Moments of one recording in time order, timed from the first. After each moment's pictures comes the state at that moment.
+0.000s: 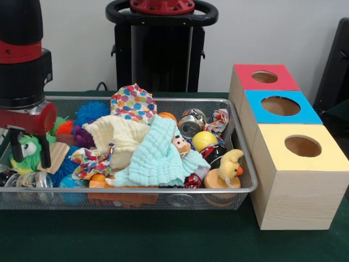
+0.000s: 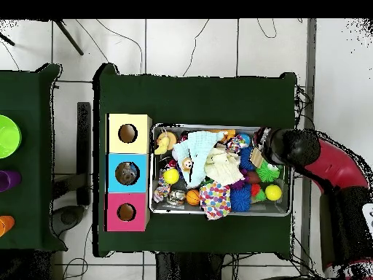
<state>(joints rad) -0.70 -0.48 0.17 1.36 -0.20 0.59 1.58</state>
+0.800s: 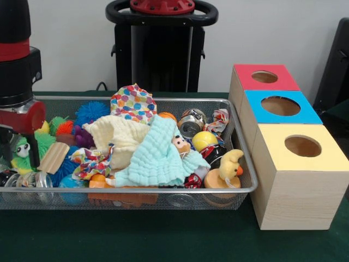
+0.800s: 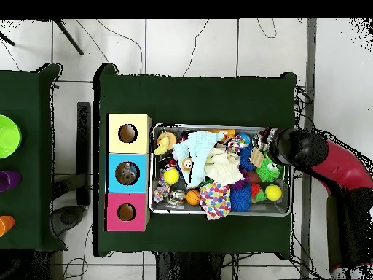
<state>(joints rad) -0.73 -0.47 0.19 1.34 -0.21 0.60 1.58</state>
